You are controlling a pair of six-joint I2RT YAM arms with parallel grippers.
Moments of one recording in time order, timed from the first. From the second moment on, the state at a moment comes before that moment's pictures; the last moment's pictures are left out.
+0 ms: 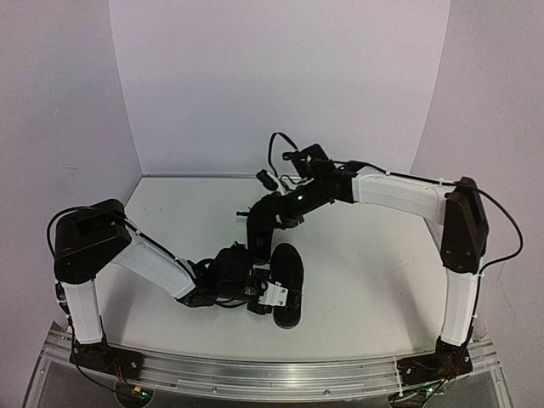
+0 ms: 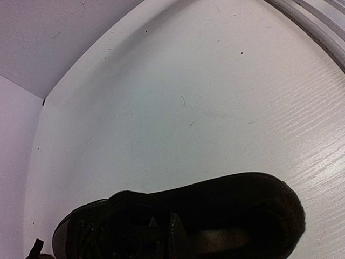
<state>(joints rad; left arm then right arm) -1.10 1.92 0.84 0.58 0.26 0.86 0.76 1.99 1.70 -0.50 -0.63 0.36</state>
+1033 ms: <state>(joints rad) -0.85 2.00 1.05 0.40 0.76 0.22 0.99 1.29 0.92 -0.05 -0.17 0.03</state>
